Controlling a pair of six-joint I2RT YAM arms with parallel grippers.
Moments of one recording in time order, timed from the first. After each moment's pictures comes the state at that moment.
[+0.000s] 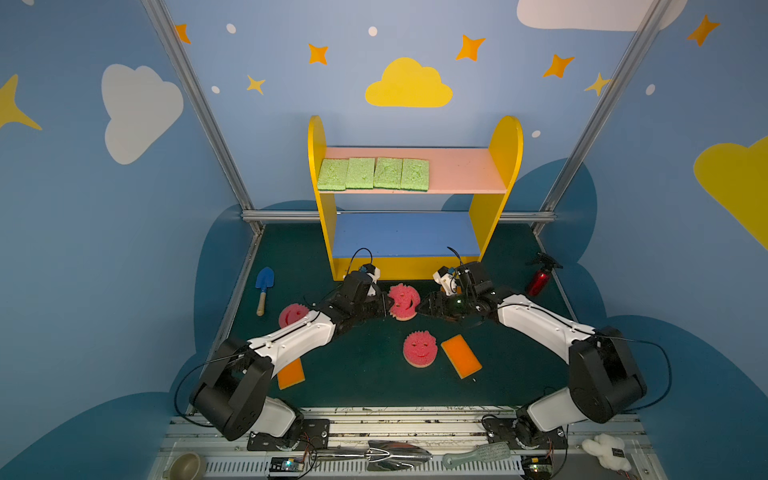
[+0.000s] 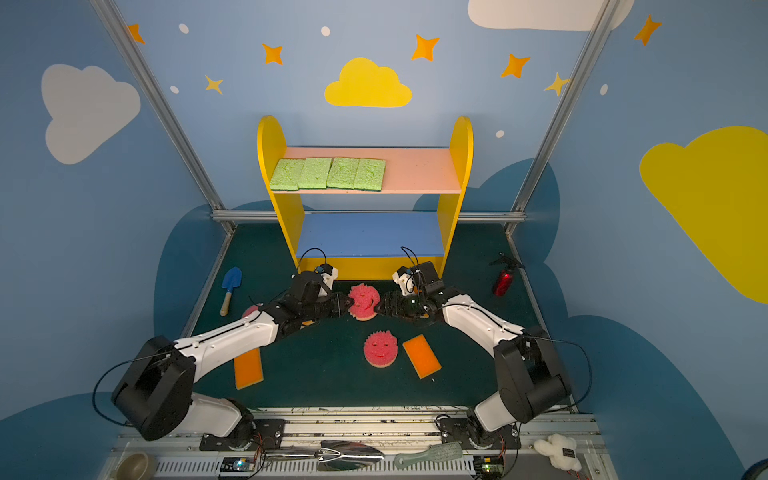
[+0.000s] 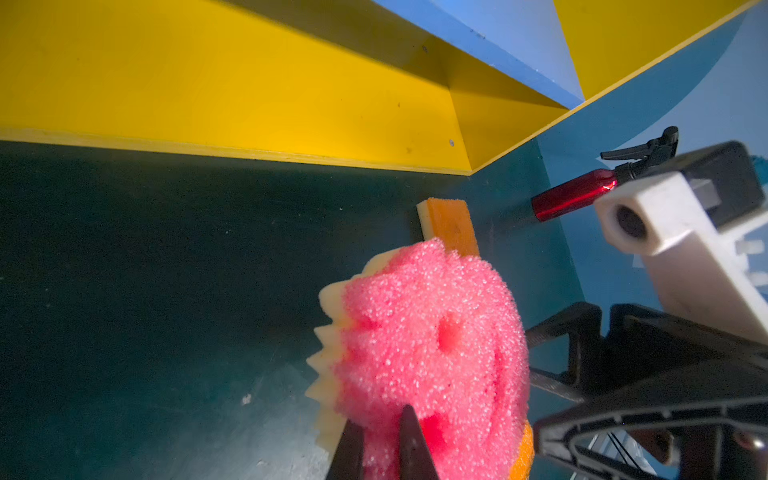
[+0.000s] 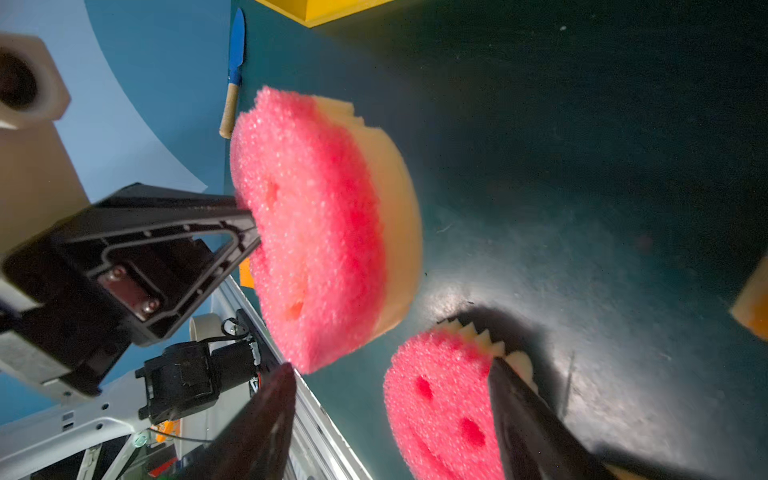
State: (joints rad) left arm -0.57 1.43 0.81 -0.04 0.23 -0.64; right arm 0.51 1.52 0.95 -0.33 -0.61 0.54
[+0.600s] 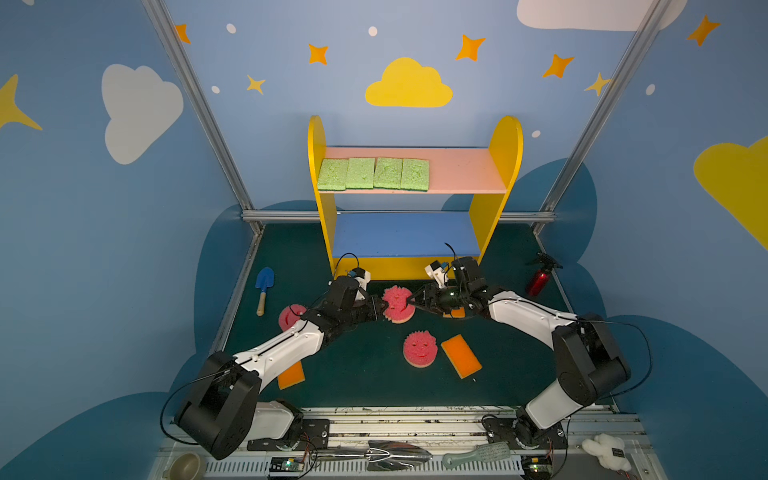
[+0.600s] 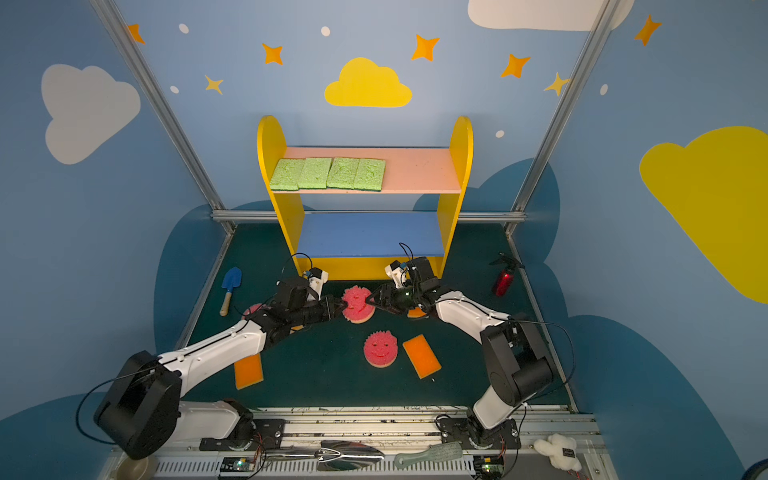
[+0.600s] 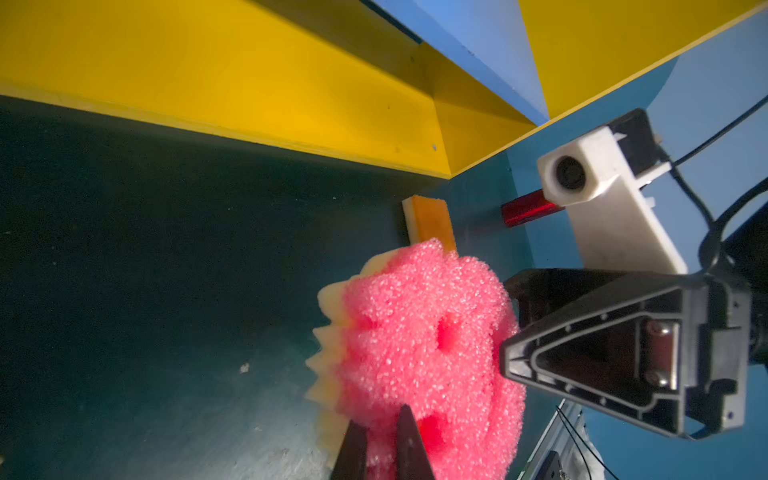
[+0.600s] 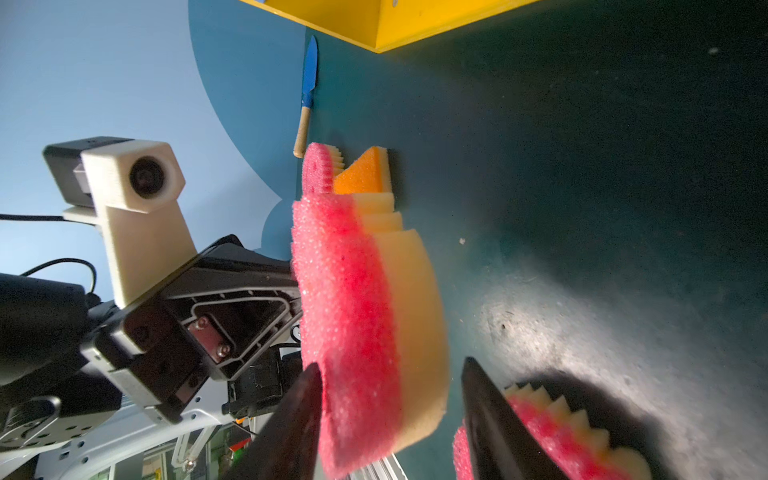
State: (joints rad) left arm -0.51 1.34 0.71 0.03 0.33 -0.70; right arm 0.51 1.62 0.97 -0.09 -0.76 0.70
